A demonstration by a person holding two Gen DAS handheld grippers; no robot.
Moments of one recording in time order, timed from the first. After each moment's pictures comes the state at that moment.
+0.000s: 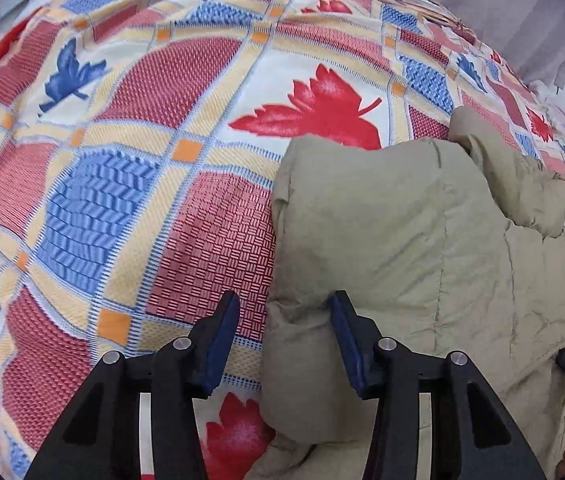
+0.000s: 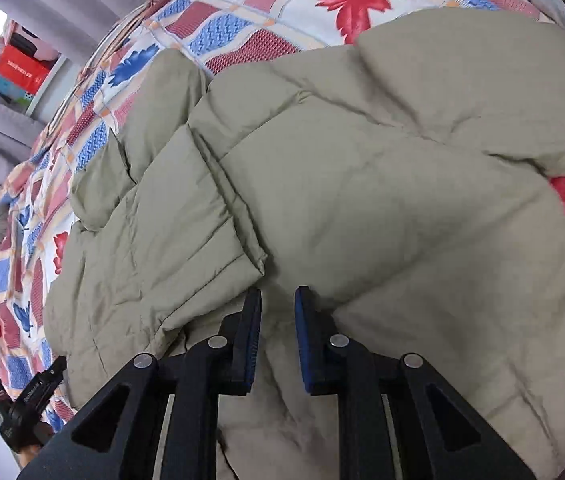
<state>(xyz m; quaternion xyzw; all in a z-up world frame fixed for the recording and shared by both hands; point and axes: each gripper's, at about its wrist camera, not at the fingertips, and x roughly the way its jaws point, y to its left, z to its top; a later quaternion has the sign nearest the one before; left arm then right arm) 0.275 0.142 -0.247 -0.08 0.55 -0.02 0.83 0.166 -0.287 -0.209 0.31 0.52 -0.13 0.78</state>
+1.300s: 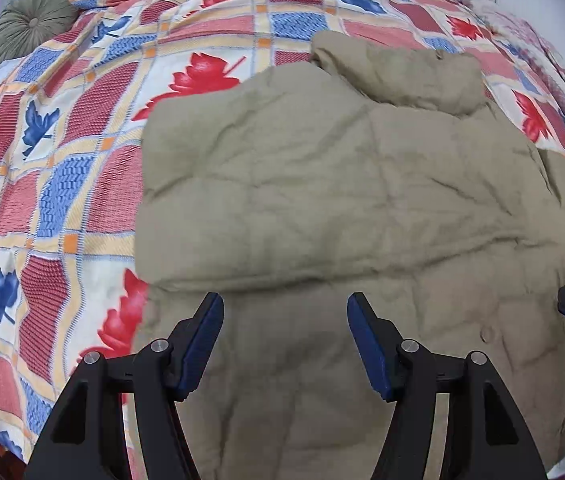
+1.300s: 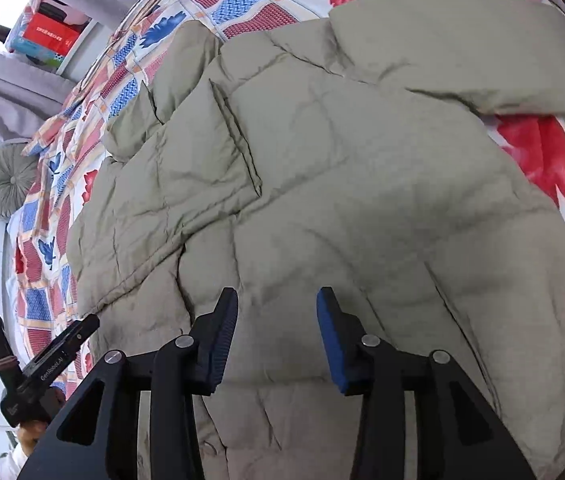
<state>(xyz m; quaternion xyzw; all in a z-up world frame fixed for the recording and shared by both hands) 0.178 0.021 -0.216 0.04 0.59 -0.08 0.81 0.092 -0.292 -0.195 0.32 0.58 -0.05 0.75</state>
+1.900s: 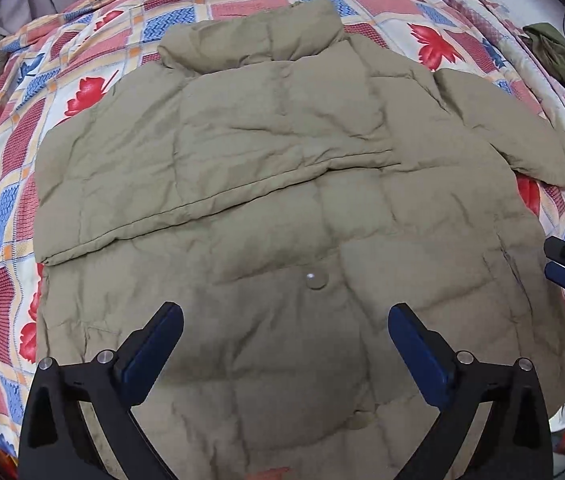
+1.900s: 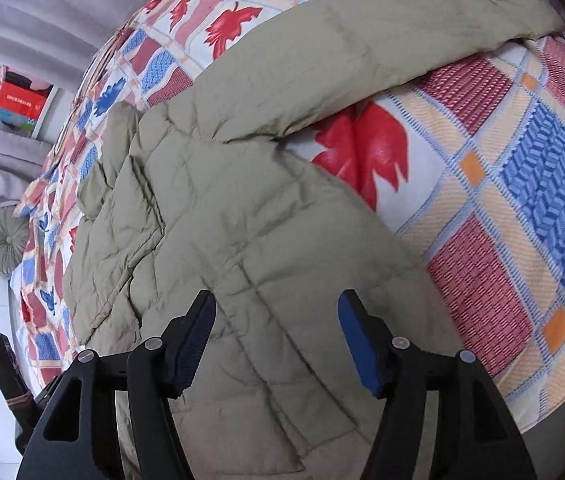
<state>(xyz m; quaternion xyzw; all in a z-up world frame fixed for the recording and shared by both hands) 0.122 -0.104 -0.196 0.08 0.60 -0.16 0.78 0.010 -0.396 -0.174 0.38 0.53 -0.13 0.75</state>
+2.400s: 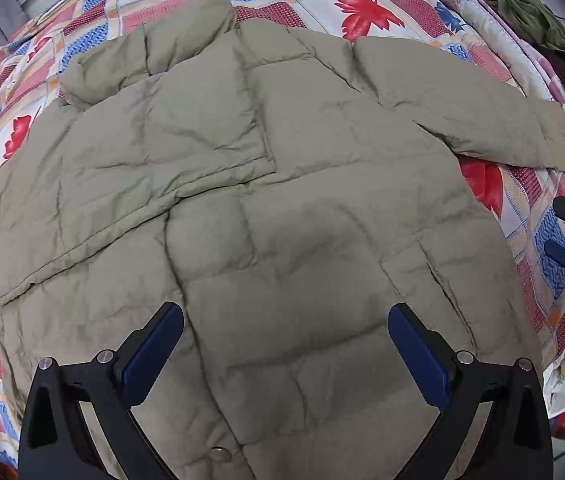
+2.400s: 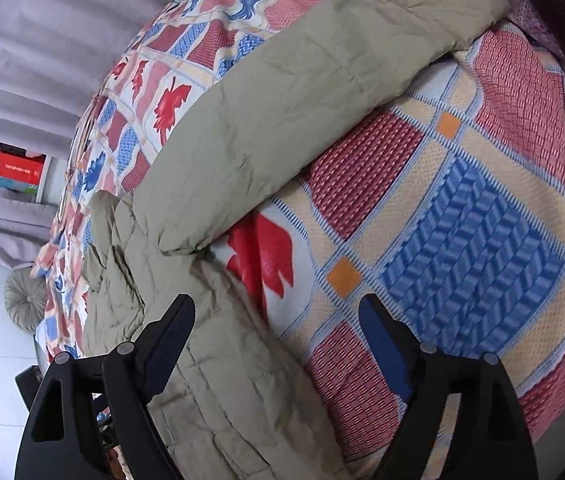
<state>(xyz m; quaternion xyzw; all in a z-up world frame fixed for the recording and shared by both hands) 0.121 -0.209 -0.200 0.11 0.62 -0.20 0.75 -0.019 -0.507 -0.172 0.44 0.48 -0.15 0.74</state>
